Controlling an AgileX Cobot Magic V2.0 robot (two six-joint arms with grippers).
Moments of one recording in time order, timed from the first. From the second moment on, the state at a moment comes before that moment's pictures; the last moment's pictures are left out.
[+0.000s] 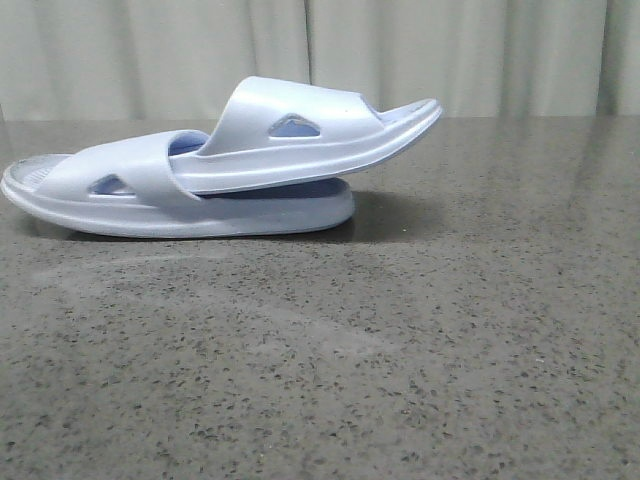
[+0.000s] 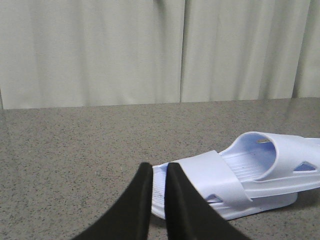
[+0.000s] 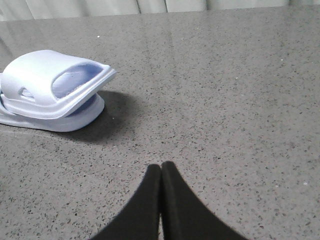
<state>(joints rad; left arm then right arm) -0.24 0.26 -0.33 -0.60 0.21 0.53 -0.04 0.45 -0.34 1.01 0.51 -0.94</state>
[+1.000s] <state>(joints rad) 0.04 0.00 0.00 -0.08 0.12 0.16 -0.04 0.45 -0.34 1.01 0.51 -0.94</state>
